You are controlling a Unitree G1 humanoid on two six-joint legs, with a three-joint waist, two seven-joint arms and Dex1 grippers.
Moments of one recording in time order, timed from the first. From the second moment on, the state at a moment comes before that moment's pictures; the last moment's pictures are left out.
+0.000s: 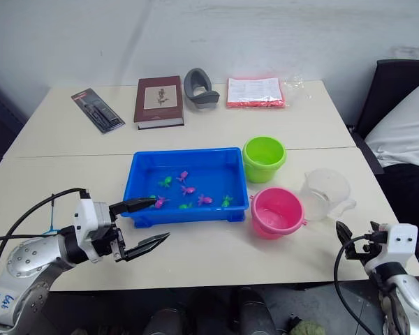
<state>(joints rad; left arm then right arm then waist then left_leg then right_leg) 0.13 0.65 0.18 -0.55 -0.50 0.30 -0.80 0.19 -0.45 -0.51 -0.07 0.45 0.22 0.44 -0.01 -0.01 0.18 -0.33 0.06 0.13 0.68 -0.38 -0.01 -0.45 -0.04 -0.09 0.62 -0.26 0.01</state>
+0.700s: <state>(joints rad) 0.12 0.68 0.20 -0.53 -0.49 0.29 -0.83 -0.11 -0.41 -0.50 0.36 0.38 0.05 0.38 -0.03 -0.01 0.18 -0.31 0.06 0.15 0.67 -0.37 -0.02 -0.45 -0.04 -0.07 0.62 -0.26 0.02</state>
